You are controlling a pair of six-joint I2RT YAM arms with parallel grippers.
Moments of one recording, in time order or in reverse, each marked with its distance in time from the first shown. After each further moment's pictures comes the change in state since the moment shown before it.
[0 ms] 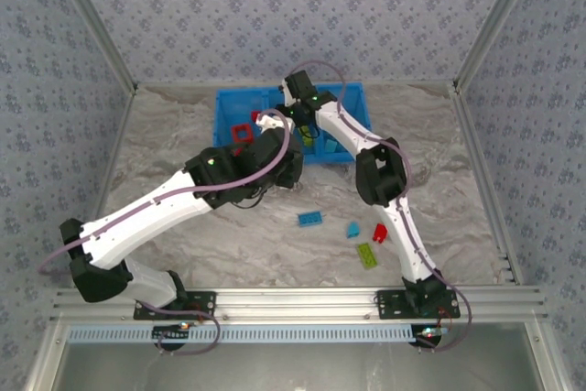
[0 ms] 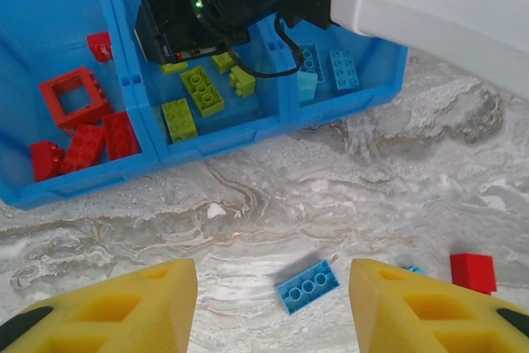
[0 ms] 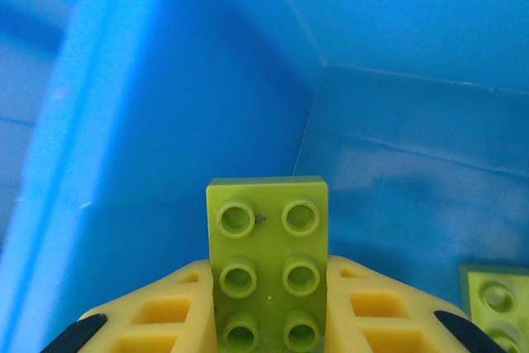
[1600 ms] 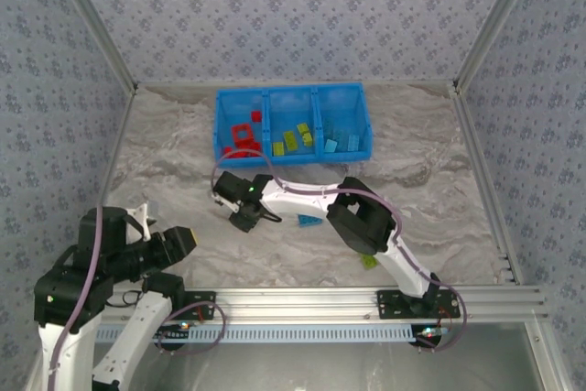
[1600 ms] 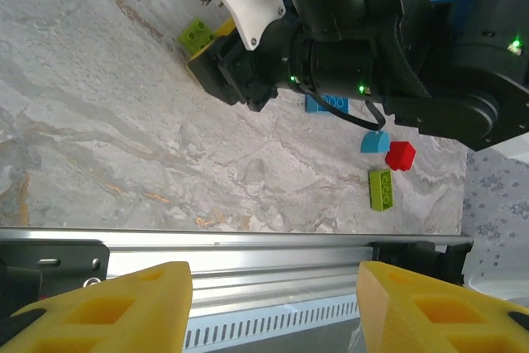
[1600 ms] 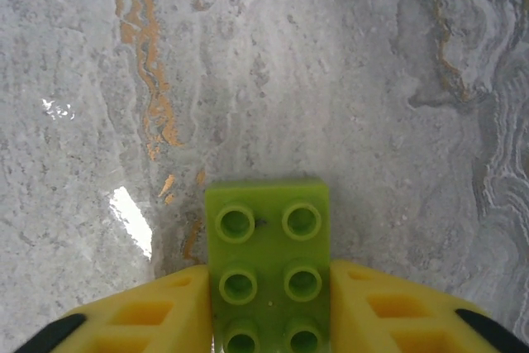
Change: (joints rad) left arm 0.867 -0.951 -0.467 -0.531 0.874 -0.042; right arm 0.577 -0.276 -0.575 -0.051 0.299 -0.297
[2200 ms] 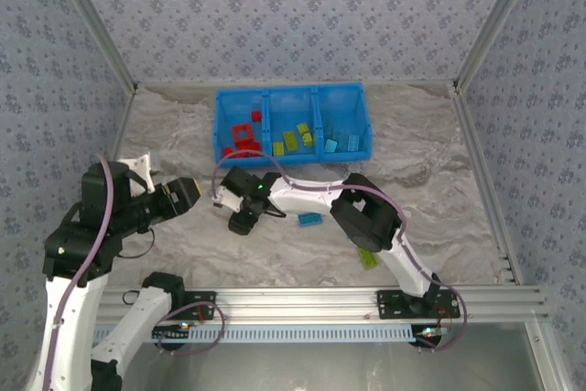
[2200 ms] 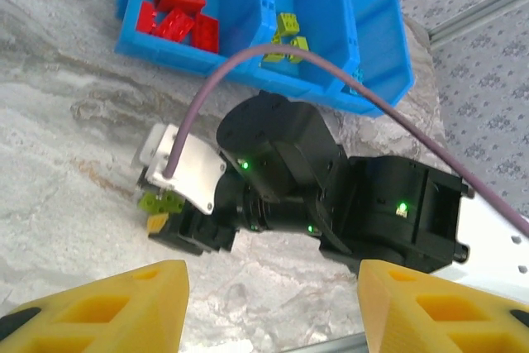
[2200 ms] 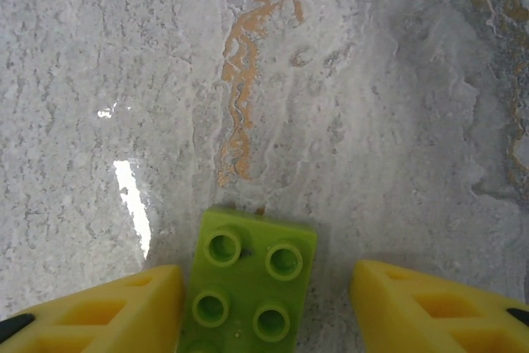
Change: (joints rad) left arm 0.000 0.214 0.106 0.293 -0.082 0.082; right arm -0.043 -0.039 -0.108 0.183 -0.189 -0.204
